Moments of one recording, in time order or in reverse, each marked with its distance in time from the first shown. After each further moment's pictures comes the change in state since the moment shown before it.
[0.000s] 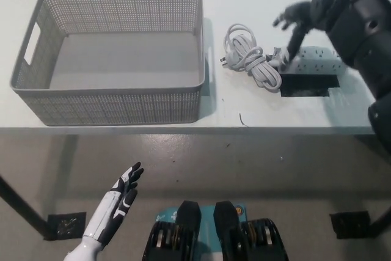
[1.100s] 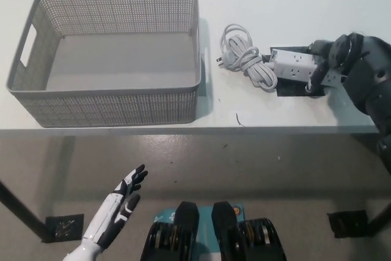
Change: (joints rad) left_arm 0.013 0.014 -0.004 -0.031 -0.010 -0.004 -0.048; right_arm 0.155 -0.031 -0.138 0.001 -0.047 -0.017 -0.265
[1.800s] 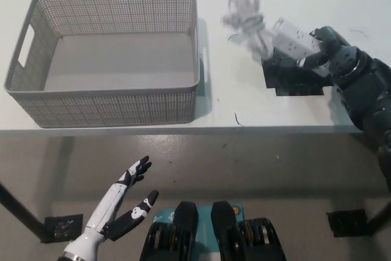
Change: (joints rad) left_arm -0.044 0.008 -0.007 0.009 0.020 0.004 -0.007; right_arm 0.053 0.015 -0.371 0.001 0.132 -0.091 -0.333
